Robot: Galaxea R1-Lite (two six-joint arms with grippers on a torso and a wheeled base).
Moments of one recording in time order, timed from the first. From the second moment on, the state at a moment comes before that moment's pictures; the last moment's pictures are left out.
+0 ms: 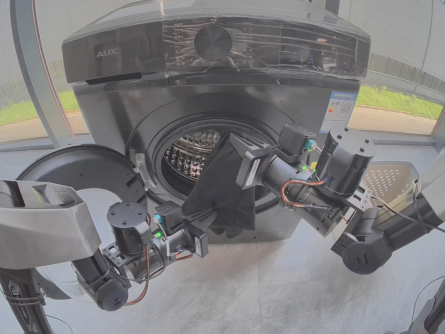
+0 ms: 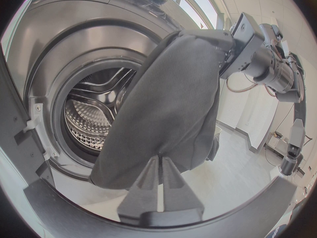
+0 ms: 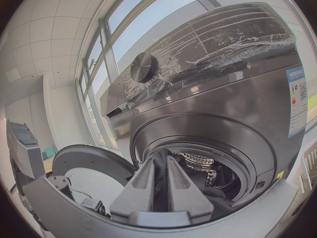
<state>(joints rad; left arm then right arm) -0.60 2.11 -0.48 -1.54 -0.11 -0.05 0.79 1.94 -0.94 -1.19 -0.16 0.15</state>
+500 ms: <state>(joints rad) -0.65 1.82 -0.25 -1.54 -0.13 -0.04 0.78 1.94 -0.88 -1.19 -0.16 0.16</state>
